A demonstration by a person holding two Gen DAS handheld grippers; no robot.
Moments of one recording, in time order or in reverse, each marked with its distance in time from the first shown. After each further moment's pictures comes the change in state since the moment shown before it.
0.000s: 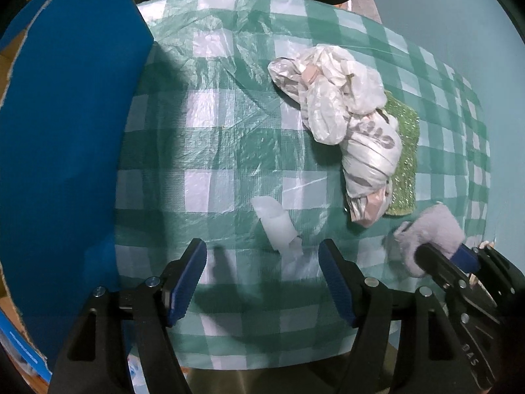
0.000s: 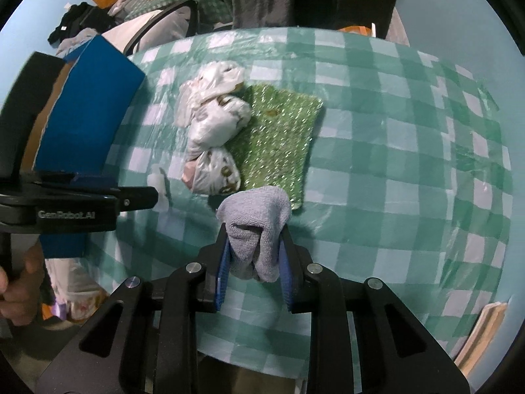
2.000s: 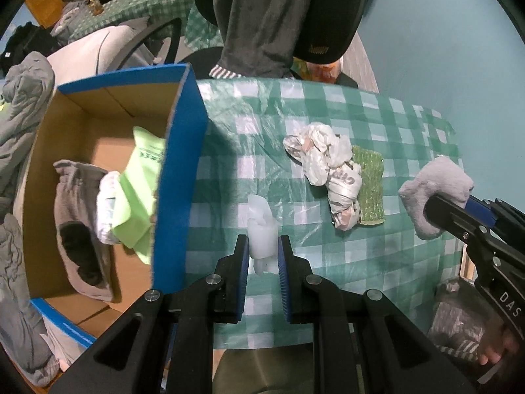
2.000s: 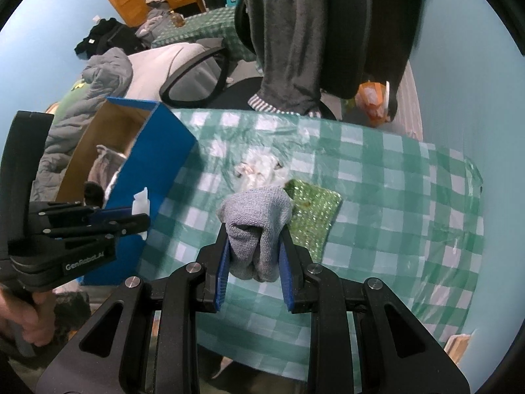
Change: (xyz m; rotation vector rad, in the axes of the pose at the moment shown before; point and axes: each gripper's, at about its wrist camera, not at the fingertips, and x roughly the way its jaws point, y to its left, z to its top) left arm -0.118 0.008 -0.028 0.049 -0.216 0.042; right arm -0.075 0.055 0.052 -0.089 -0.145 0.032
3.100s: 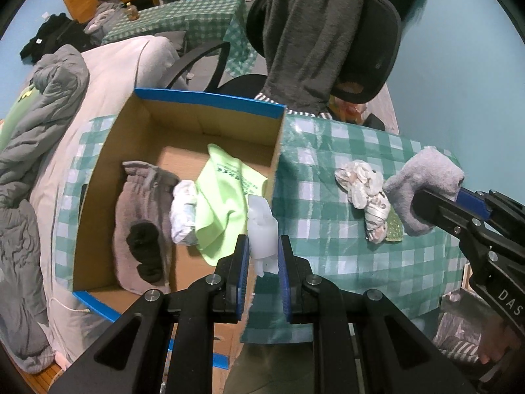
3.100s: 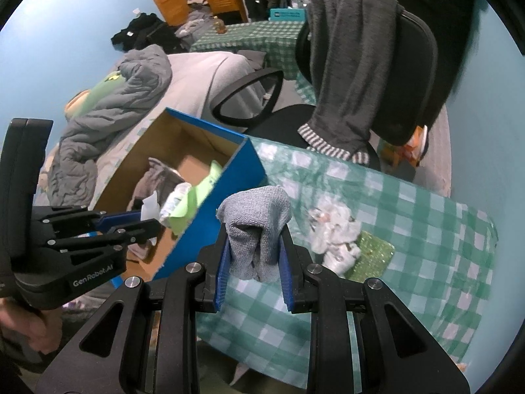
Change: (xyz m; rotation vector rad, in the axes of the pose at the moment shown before) left arm -0.057 0.077 -0.011 -0.099 -0.107 0.043; right arm -0.006 0.090 0.040 -0.140 -0.052 0.076
